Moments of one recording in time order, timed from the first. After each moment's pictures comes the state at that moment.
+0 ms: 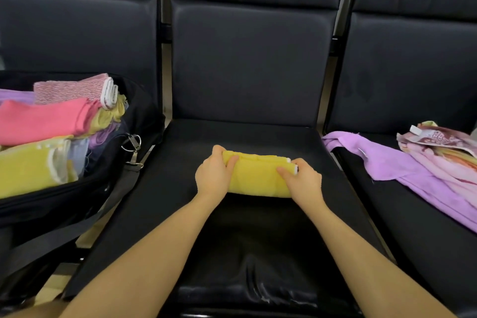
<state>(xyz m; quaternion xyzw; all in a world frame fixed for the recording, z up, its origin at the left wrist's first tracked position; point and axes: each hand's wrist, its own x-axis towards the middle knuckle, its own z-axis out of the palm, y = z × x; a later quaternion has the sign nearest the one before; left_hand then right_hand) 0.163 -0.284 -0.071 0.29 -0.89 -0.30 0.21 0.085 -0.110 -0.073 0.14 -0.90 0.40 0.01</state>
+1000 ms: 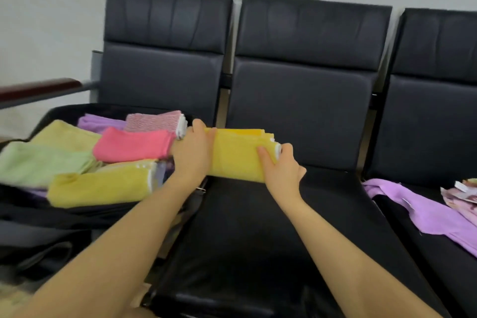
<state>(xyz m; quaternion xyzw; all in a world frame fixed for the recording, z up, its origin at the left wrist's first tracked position) 0.261 -0.409 0.051 0.33 -0.85 -0.13 0.39 0.196 -0.250 0.042 0.24 -0.81 0.53 0.08</state>
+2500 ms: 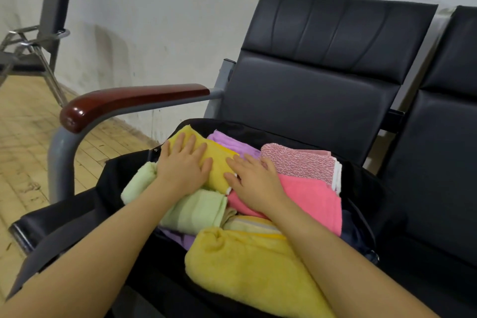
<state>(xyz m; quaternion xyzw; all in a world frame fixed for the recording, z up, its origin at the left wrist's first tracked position) 0.401 -0.758 -0.023 0.46 -0.87 0.03 0.18 0.266 -0.638 0.000 0.65 -0.74 0.09 0.13</state>
